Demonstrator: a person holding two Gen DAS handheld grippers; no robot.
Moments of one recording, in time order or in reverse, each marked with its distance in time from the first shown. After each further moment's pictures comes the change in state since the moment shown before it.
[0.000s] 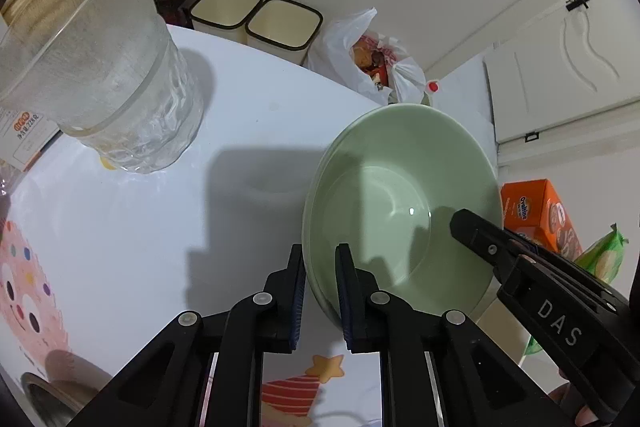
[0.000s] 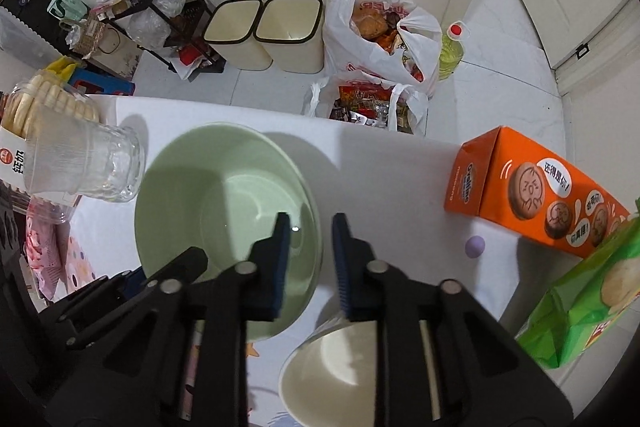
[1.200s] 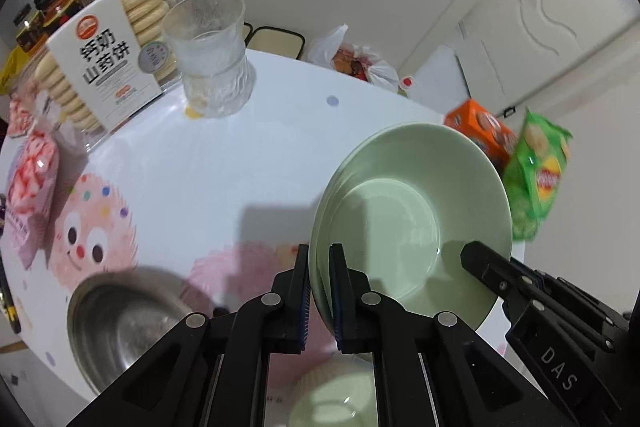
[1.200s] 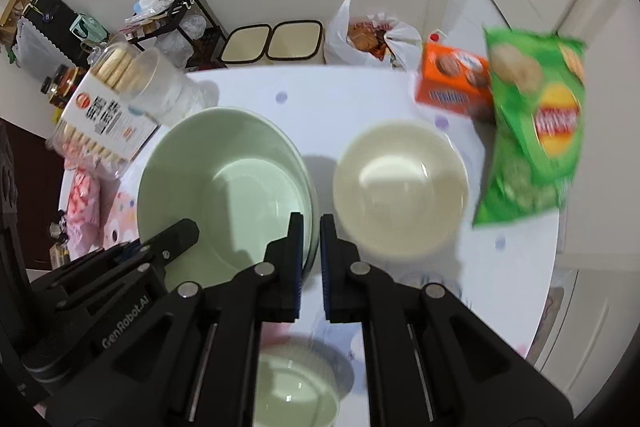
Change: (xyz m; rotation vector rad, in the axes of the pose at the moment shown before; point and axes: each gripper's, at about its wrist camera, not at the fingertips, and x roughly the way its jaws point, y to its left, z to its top) left arm -0.121 0.014 -0.120 0.166 -0.100 0.018; right arm -0.106 0.038 -0.139 0.081 -0.133 0.025
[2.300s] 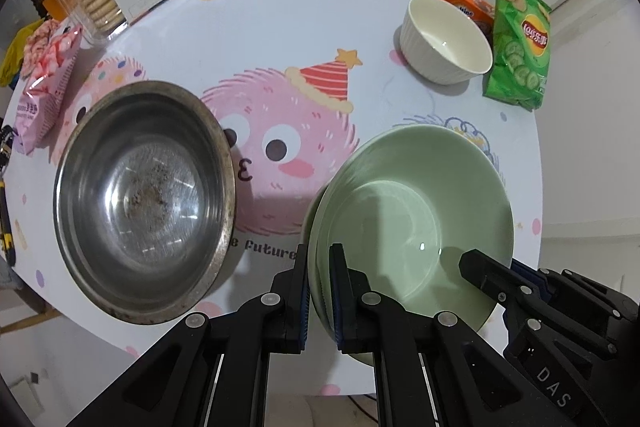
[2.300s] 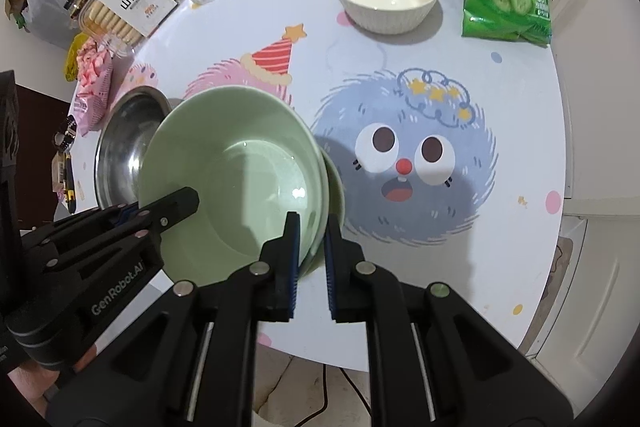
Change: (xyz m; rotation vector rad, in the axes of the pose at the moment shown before) left arm -0.001 0.004 -0.147 0.062 0.126 0.038; right arm -0.007 -0.006 -0.160 -0.016 0.129 0.012
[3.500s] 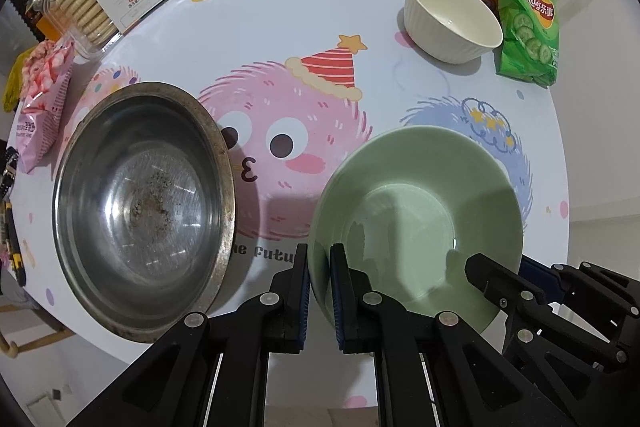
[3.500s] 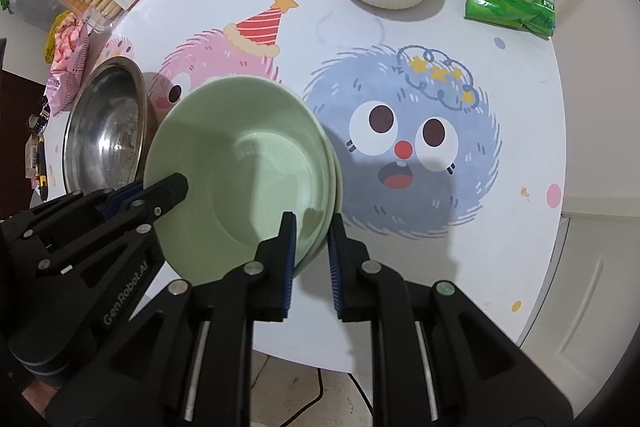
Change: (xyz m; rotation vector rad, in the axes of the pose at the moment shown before) left arm 0.023 -0.002 -0.004 0.080 -0.011 0.067; right arm 0.023 0.008 -0.006 -0.018 0.041 -0.086
